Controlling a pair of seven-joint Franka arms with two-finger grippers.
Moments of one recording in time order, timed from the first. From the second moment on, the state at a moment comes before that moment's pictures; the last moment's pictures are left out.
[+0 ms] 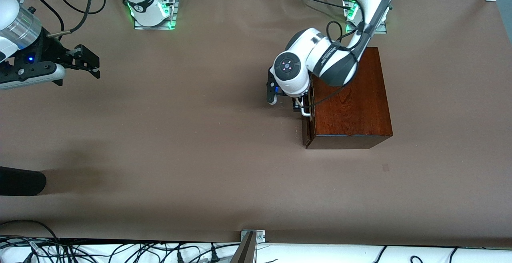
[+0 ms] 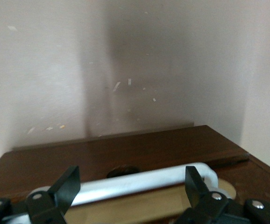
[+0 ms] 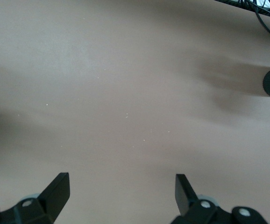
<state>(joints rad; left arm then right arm) -0.56 0.48 -0.09 -1.61 0.10 1.82 0.92 0.24 0.06 -0.09 -1.51 -0.01 1.61 -0.09</state>
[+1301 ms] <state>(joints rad) -0.16 0.06 0.05 -1.63 0.08 1.77 0.36 0.24 0.06 -0.09 -1.51 -0.01 1.61 -0.08</state>
